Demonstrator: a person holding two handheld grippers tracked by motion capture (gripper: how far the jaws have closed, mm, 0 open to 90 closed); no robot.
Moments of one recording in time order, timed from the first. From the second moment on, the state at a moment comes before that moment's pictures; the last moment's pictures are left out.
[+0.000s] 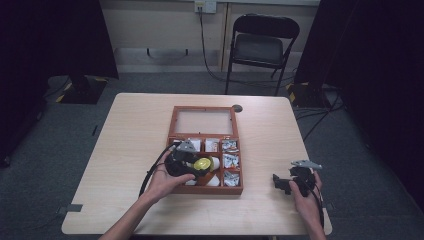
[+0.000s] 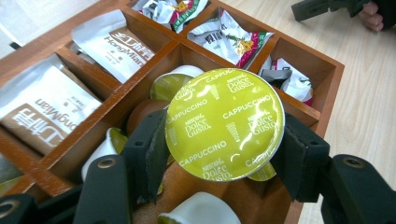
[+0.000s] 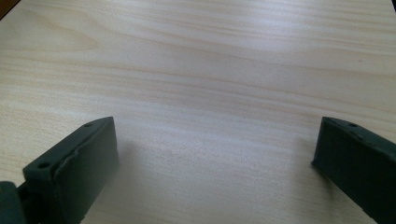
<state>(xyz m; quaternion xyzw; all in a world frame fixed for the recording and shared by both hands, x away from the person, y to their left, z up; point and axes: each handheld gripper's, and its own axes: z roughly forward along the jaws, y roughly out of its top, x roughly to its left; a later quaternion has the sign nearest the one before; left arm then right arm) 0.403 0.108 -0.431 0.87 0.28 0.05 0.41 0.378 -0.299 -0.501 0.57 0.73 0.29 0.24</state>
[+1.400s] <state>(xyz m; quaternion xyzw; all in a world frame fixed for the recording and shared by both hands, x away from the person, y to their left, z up) 0.401 0.165 -0.386 0.84 0.28 0.09 0.46 0.378 -0.299 -0.501 0.57 0.73 0.29 0.24</state>
